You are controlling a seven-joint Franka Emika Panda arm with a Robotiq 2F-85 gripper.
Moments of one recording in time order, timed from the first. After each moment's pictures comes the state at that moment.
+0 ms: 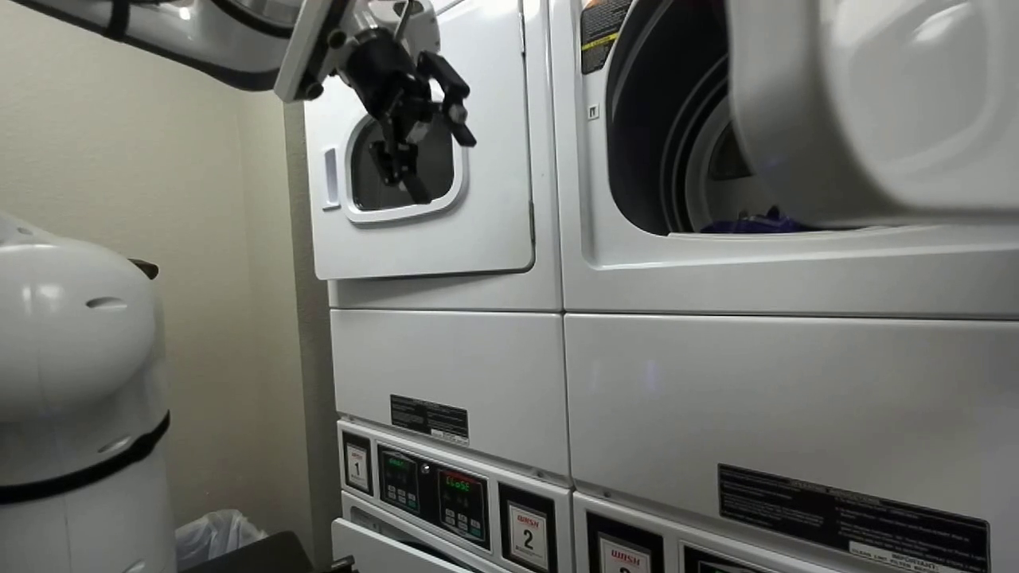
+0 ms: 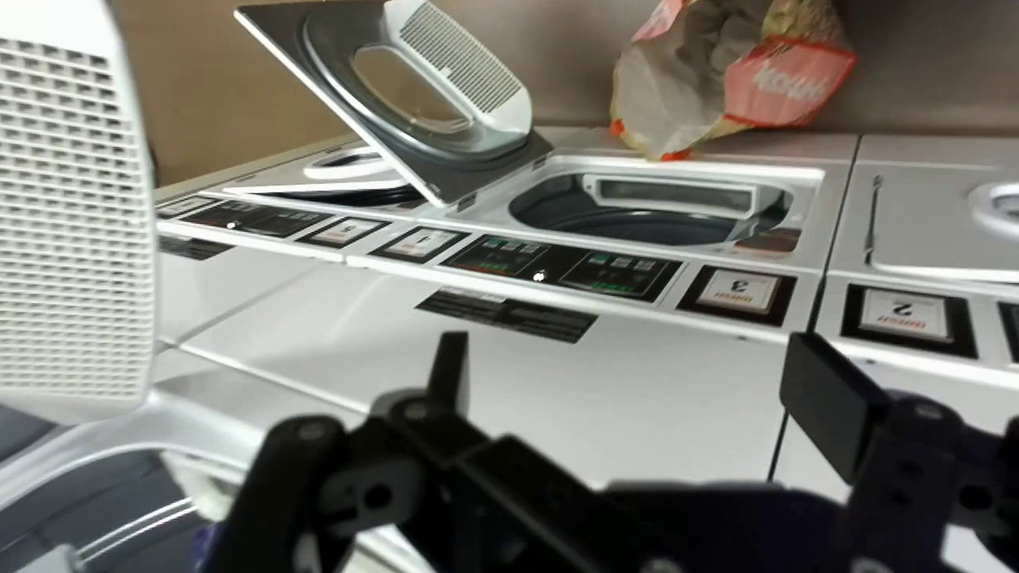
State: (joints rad) arm 0.05 -0.99 0.12 -2.51 -0.44 1.69 -0.02
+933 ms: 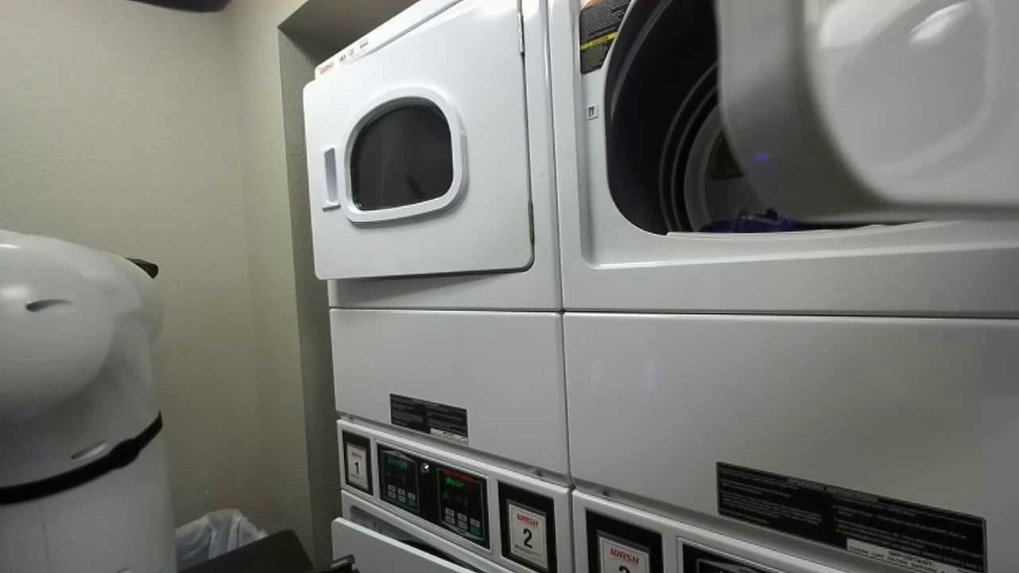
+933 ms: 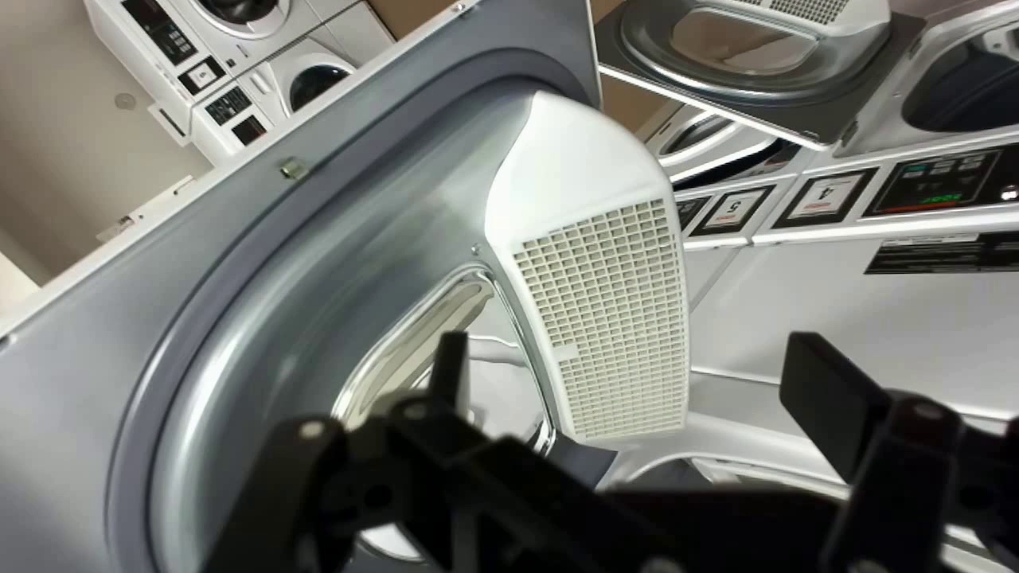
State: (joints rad) arm -0.11 -1.26 -0.01 -2.49 -0.88 1.69 0.13
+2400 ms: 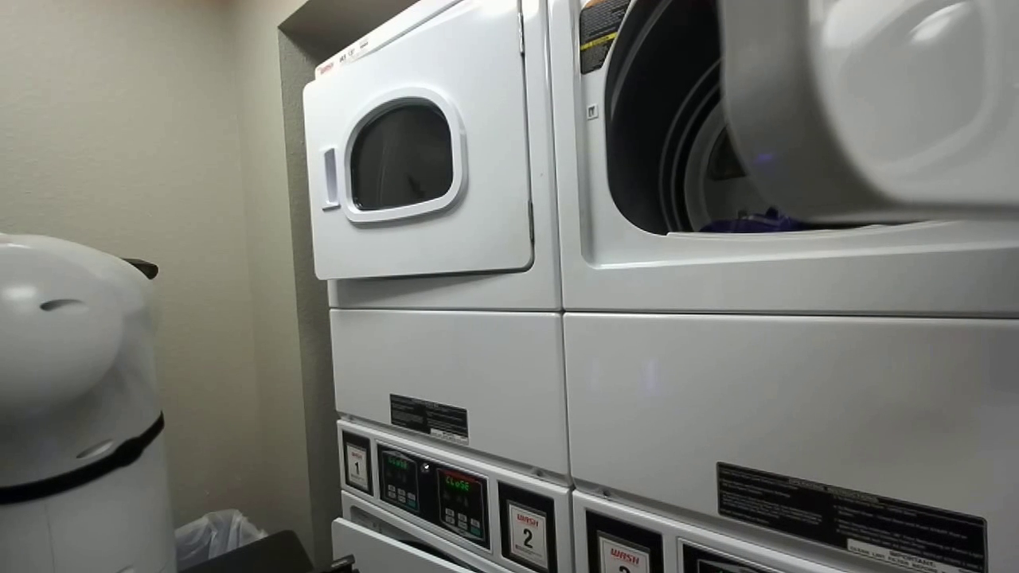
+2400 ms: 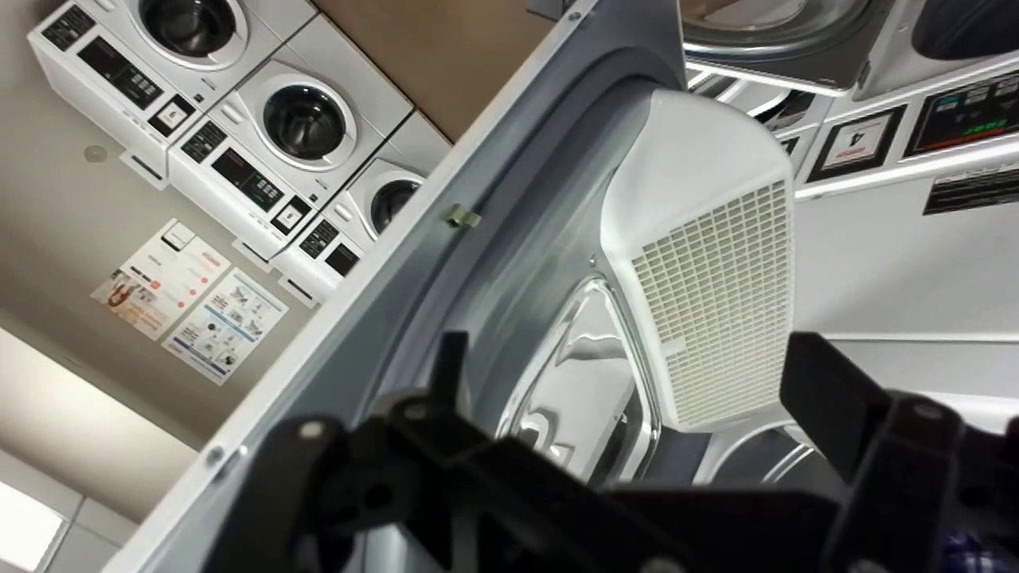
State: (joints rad) arm -0.07 -1.30 -0.20 -2.35 -0.96 1.68 0.08
